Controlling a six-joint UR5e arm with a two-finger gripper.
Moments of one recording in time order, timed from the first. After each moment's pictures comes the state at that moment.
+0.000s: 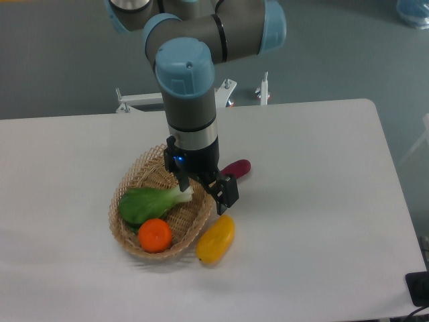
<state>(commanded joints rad) 2.28 -1.81 -1.55 -1.07 1.56 0.99</state>
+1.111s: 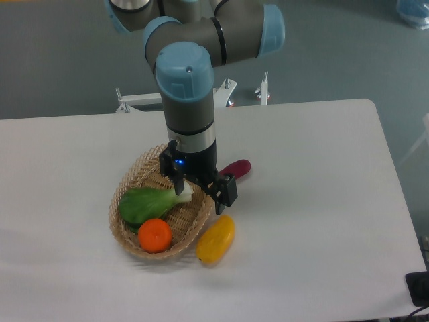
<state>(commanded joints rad) 2.27 -1.83 -1.57 -1.06 1.46 0.72</state>
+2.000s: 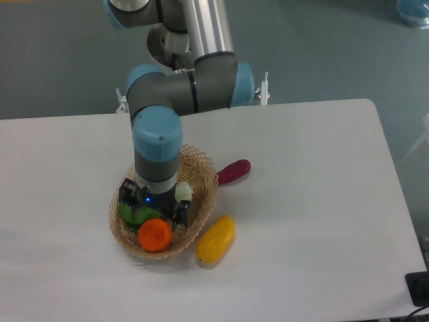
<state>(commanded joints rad) 2.16 -1.99 -1.65 -0.99 1.46 0.54</state>
